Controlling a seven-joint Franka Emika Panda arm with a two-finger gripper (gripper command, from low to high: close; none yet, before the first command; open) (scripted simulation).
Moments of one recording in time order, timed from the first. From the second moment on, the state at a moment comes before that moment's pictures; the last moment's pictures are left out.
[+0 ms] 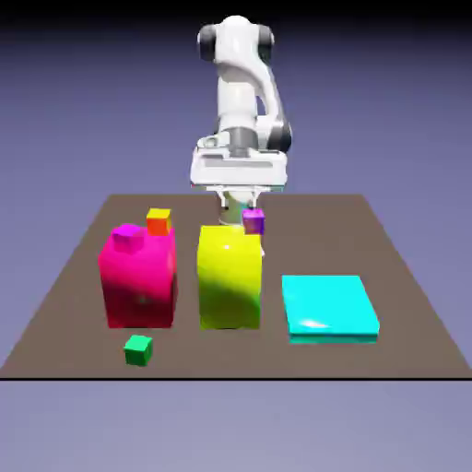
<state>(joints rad) 0.02 -0.53 -0.02 -2.78 0.01 3.00 0.73</state>
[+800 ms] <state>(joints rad) 0.13 0.34 -0.47 -2.12 0.26 2.29 0.46</state>
